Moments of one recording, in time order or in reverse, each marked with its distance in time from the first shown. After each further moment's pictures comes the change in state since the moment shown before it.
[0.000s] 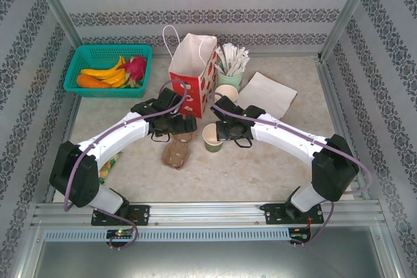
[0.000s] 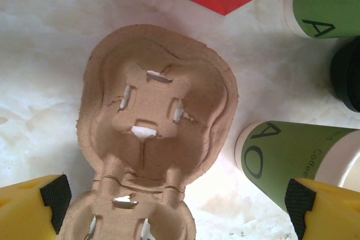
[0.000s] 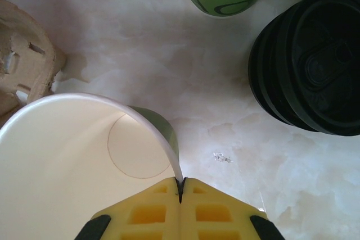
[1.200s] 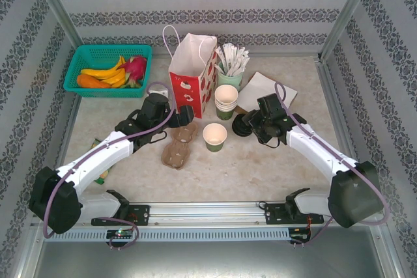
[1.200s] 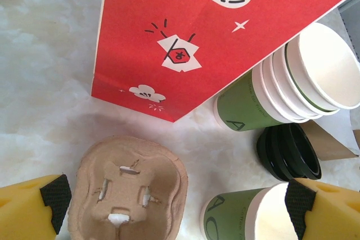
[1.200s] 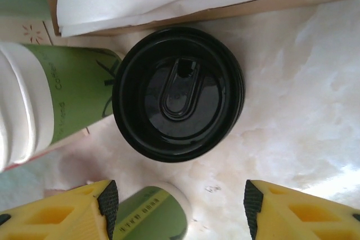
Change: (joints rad) left arm 0.000 -0.246 -0.221 0.420 -0.130 0.036; right arm -0.394 -0.257 -0.317 0.243 -0.229 0.596
